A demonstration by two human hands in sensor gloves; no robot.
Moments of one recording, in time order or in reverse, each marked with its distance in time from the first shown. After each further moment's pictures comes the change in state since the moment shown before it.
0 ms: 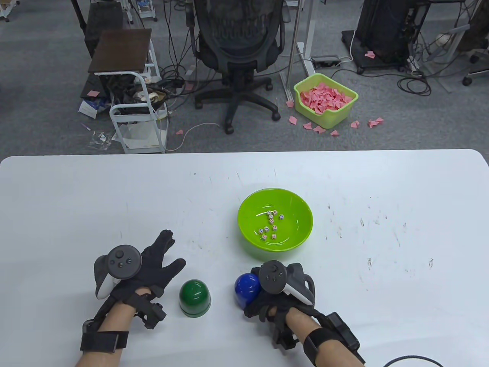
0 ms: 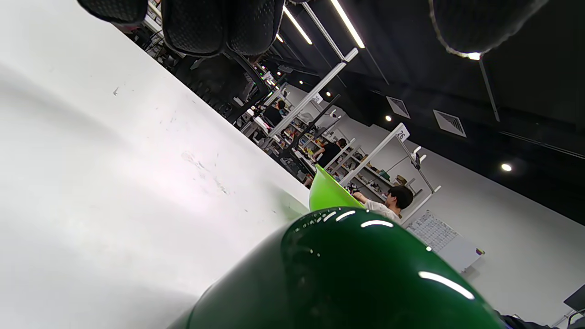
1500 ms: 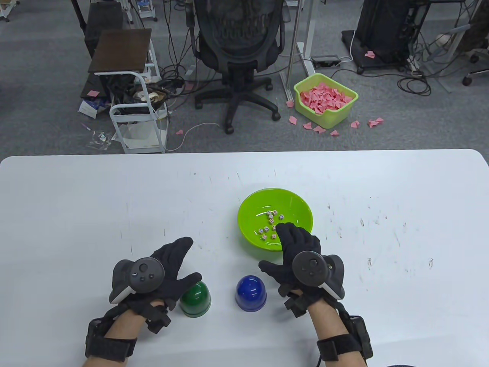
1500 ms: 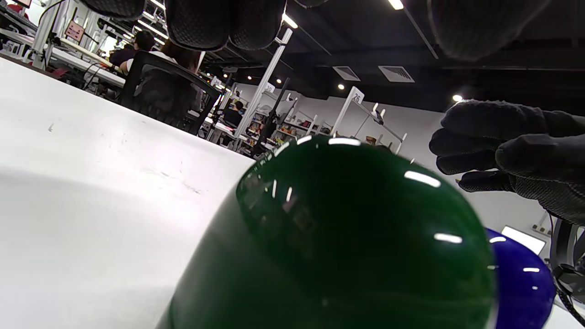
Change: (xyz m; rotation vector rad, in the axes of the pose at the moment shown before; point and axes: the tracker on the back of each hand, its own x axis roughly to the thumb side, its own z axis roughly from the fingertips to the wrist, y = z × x) left_hand 0.038 -0.024 0.004 -0.016 -0.170 -0.297; right_hand -0.020 -0.081 0.021 -0.542 -0.184 -0.048
